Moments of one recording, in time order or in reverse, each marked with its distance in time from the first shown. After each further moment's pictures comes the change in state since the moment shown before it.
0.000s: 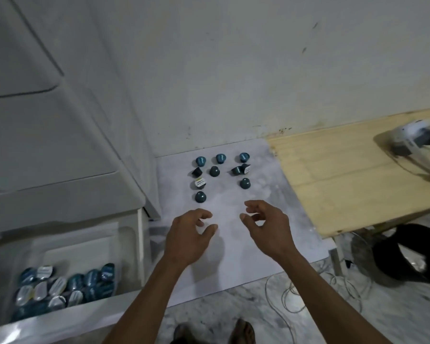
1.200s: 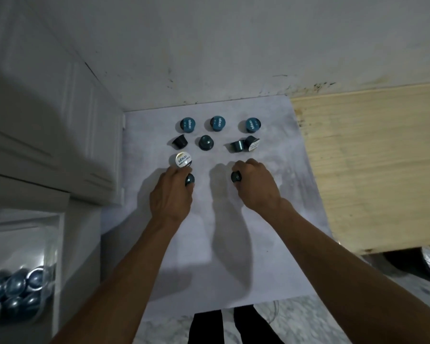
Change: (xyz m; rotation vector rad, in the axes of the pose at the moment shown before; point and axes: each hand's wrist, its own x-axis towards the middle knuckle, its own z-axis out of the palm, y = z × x) left_hand 0.144 -0.060 0.099 0.351 0.052 -0.207; right_hand 0.192 0.101 0.058 -0.662 -0.403 -0.172
